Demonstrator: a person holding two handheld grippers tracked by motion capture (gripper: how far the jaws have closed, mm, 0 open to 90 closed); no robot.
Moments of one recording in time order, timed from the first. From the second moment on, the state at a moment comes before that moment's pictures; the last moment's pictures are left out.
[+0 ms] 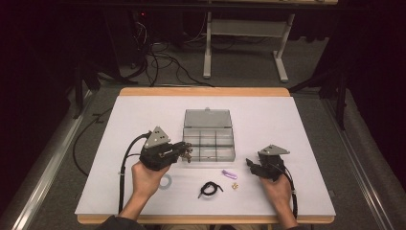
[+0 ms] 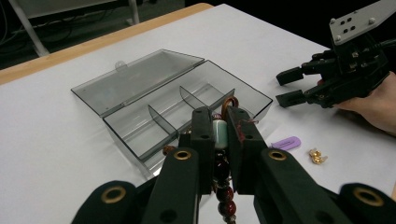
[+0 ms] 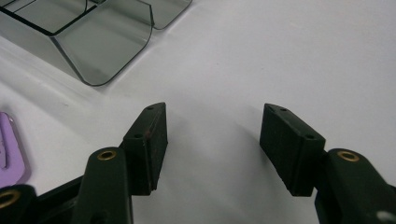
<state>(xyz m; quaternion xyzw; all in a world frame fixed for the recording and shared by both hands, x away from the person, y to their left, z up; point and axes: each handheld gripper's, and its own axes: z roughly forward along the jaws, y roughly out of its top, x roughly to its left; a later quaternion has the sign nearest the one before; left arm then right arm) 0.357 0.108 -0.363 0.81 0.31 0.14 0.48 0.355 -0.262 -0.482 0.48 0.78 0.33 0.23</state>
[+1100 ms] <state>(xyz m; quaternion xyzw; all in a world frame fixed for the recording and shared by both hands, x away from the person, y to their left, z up) 0.405 0.094 -0.370 0.81 0.34 0.15 0.45 0.354 -0.262 -0.482 0.48 0.78 0.33 0.24</state>
